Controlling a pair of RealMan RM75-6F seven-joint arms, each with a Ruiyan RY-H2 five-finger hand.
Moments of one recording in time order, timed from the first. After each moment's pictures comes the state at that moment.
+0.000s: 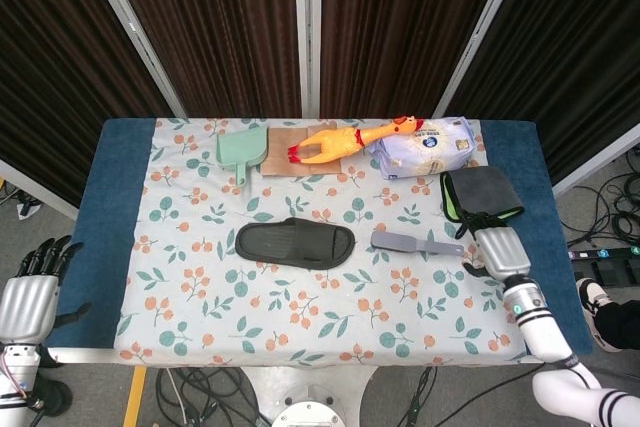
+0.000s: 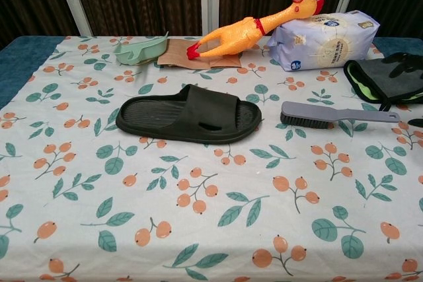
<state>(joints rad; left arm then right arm) -0.07 -1.20 -0.04 -1.59 1.46 1.48 0.13 0.45 -1.40 0.15 -1.31 -1.28 0.94 -0.14</state>
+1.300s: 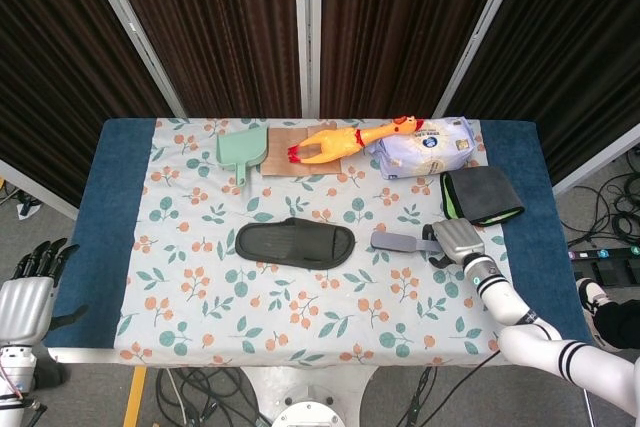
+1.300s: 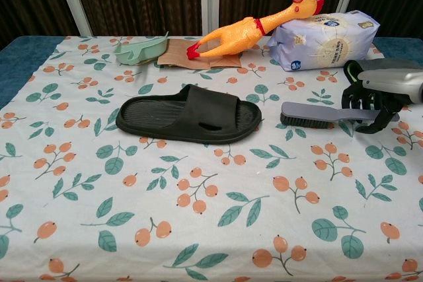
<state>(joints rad) -0.06 -1.19 -0.04 -1.60 1.44 1.47 0.12 0.68 -1.45 0.14 -1.26 -1.06 0.62 -0.19</state>
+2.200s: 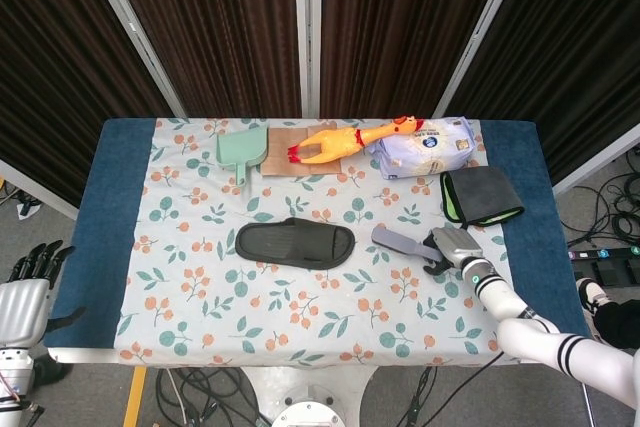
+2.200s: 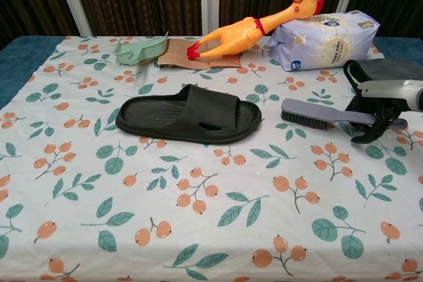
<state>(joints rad) -0.05 -1.19 -0.04 -1.59 1.43 1.47 0.10 0.73 -1.43 0.12 -1.28 -0.90 0.51 -0.07</state>
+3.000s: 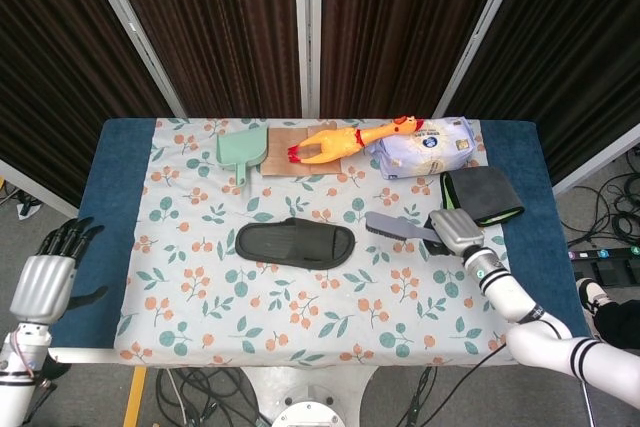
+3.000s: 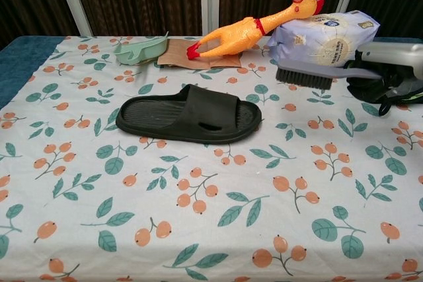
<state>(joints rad) -0.17 -1.19 -0.08 -1.55 1.53 1.42 0.02 0.70 -1.35 0.16 -1.36 -1.19 0.69 0.07</state>
